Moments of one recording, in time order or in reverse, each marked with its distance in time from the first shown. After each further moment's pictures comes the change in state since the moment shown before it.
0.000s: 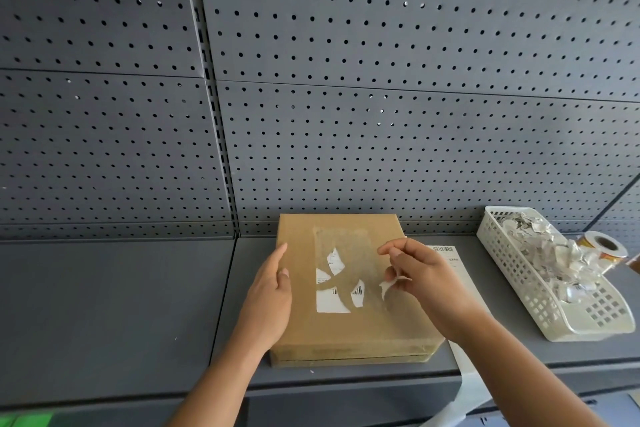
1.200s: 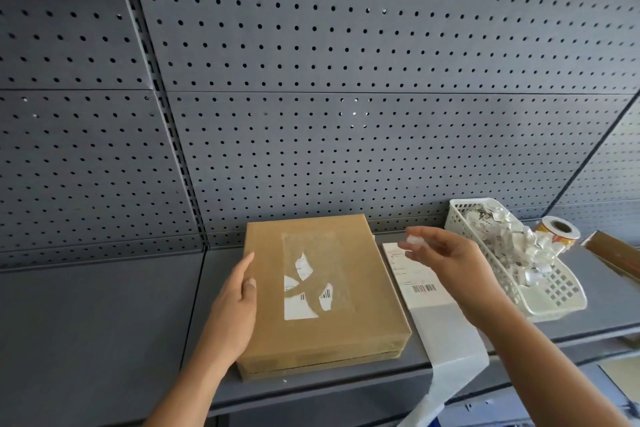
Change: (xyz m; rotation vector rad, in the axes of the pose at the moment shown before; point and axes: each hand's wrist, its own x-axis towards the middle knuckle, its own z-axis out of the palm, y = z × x) left_hand 0.000 0.000 -0.003 0.007 -0.009 0.000; right_hand -0.010 -0.004 -0.076 -0.194 0.253 -0.120
